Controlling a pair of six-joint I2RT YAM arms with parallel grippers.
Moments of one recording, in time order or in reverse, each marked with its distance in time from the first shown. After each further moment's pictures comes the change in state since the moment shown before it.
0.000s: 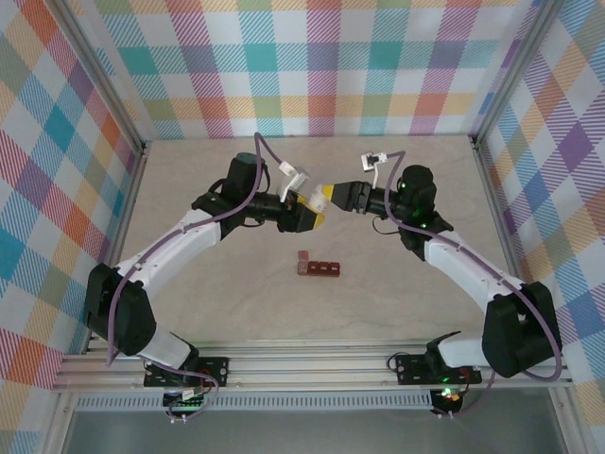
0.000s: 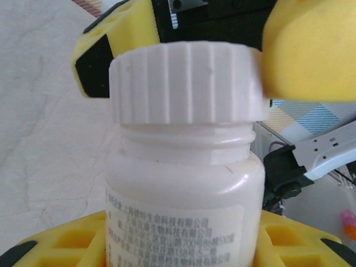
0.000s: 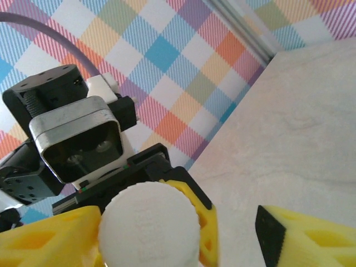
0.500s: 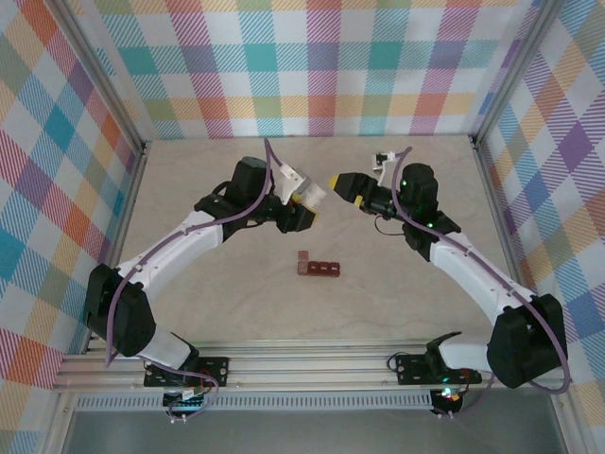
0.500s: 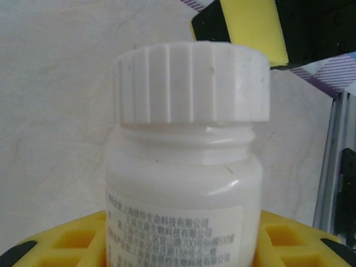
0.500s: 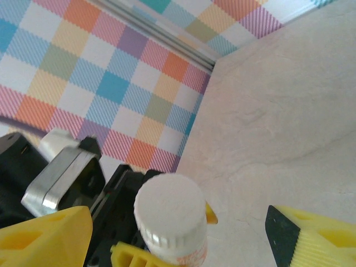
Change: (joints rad) left arm -0.047 -0.004 -0.005 -0.066 -0.340 0.136; right arm 0.019 -0.044 0.048 -0.243 0.226 0.113
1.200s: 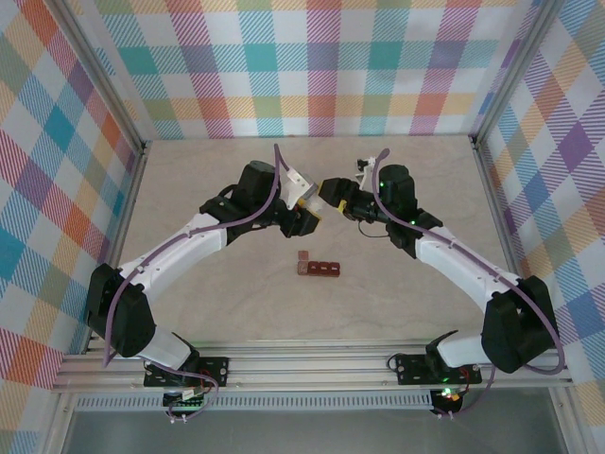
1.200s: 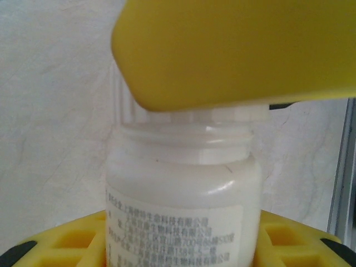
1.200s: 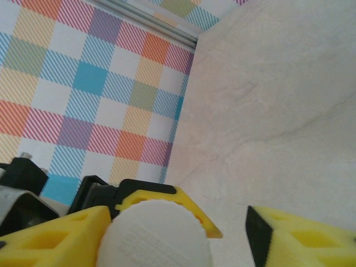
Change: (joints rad) left arm -0.043 0.000 0.000 -0.012 -0.066 0.035; right arm 0.095 0.082 0.033 -0.035 0.075 0.066
